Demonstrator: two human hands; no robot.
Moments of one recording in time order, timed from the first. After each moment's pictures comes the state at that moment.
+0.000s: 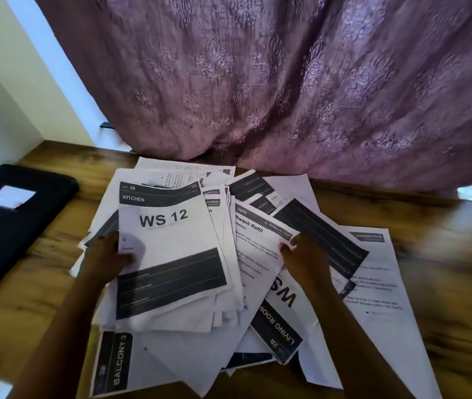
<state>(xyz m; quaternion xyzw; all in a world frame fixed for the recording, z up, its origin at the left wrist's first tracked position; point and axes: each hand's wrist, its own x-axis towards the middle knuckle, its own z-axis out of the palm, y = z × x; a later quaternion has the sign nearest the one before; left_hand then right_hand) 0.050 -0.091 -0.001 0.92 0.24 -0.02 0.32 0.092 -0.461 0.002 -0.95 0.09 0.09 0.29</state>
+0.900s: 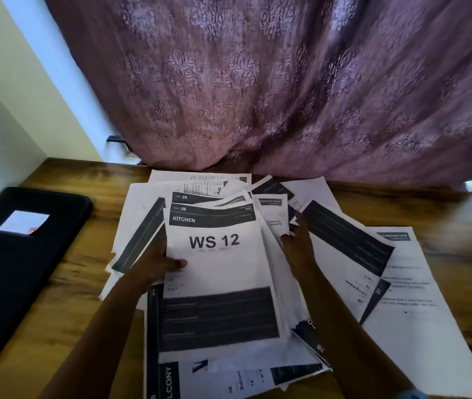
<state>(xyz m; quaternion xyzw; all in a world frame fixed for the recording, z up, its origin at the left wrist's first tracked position) 0.088 -0.087 -0.002 0.78 0.14 -0.16 0.58 0.129 -0.376 -0.009 -0.74 0.16 0.03 0.65</state>
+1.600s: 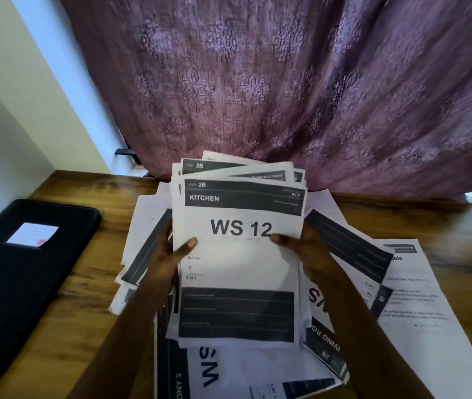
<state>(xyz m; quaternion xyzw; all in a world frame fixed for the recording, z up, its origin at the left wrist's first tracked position) 0.089 -0.104 0.021 0.64 0.13 -0.03 0.76 0.119 -0.378 0.043 -0.64 0.00 0.10 0.76</state>
